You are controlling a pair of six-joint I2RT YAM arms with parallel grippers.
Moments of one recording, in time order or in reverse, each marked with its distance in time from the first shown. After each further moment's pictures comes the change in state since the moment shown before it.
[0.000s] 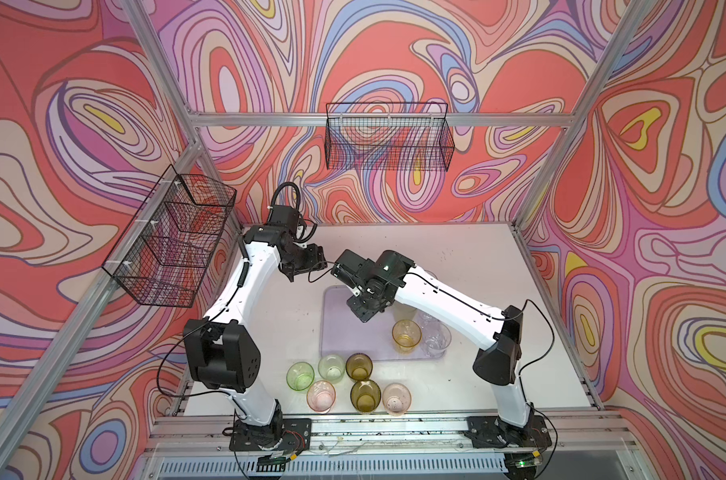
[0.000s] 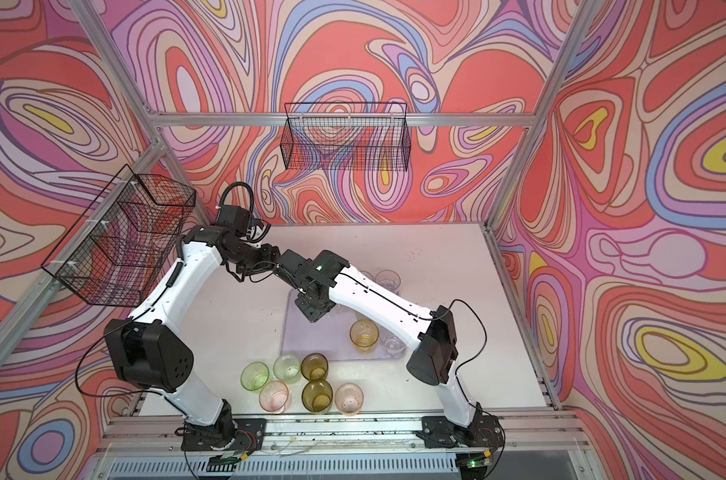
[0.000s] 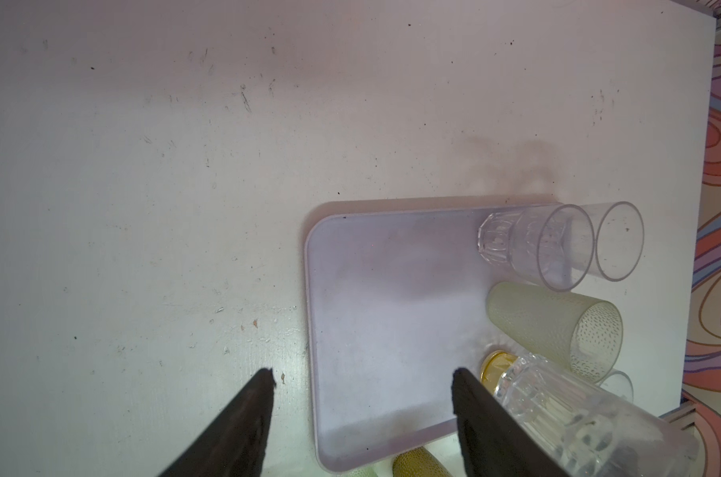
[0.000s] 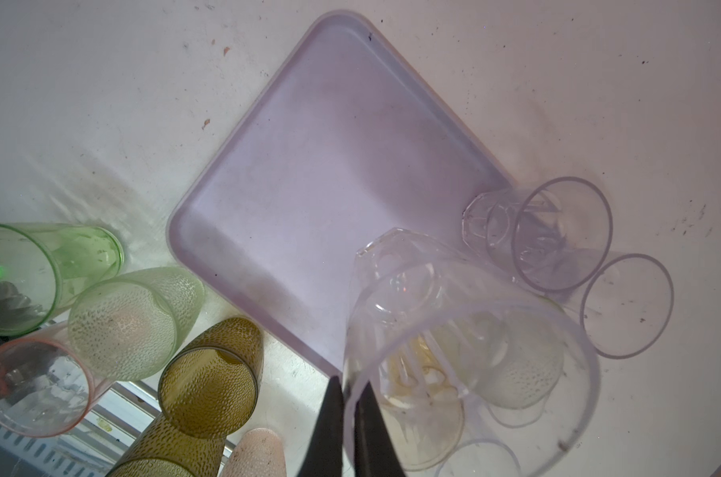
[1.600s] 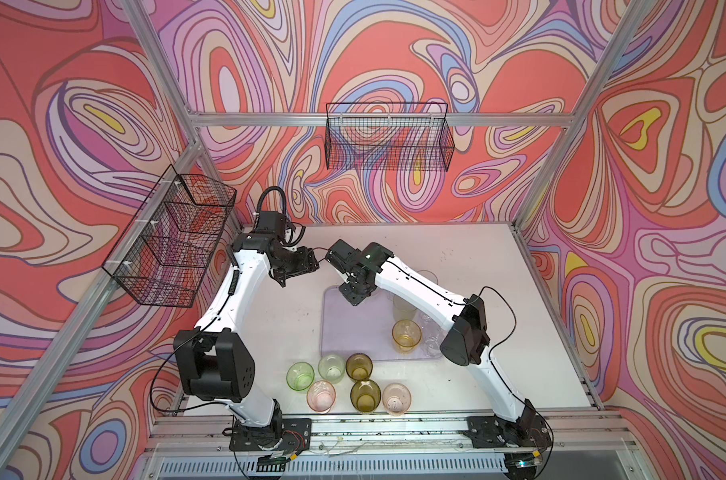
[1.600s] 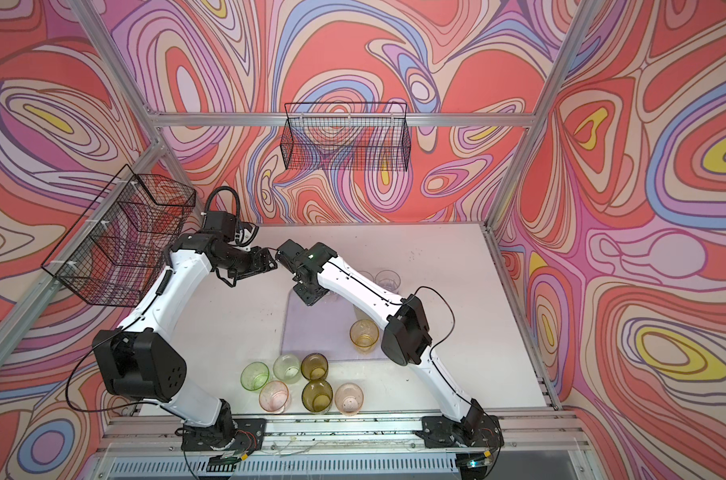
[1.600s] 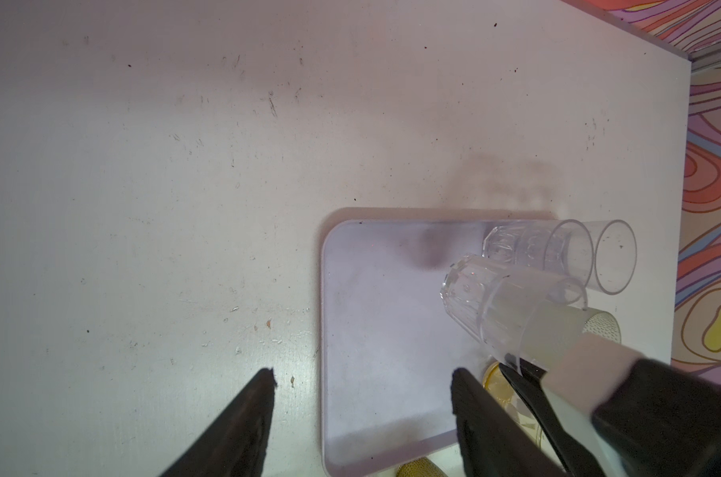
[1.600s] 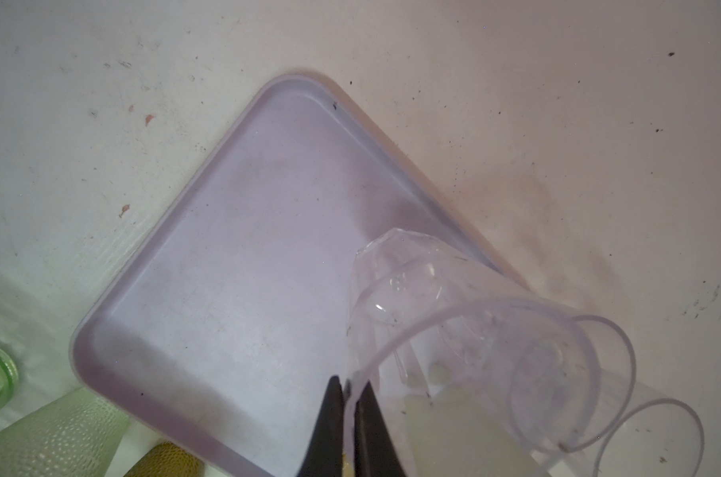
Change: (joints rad) left arm 0.072 -0.070 -0.103 0.073 0.039 0.000; right arm -0.105 0.281 0.218 0.076 -0.001 -0.124
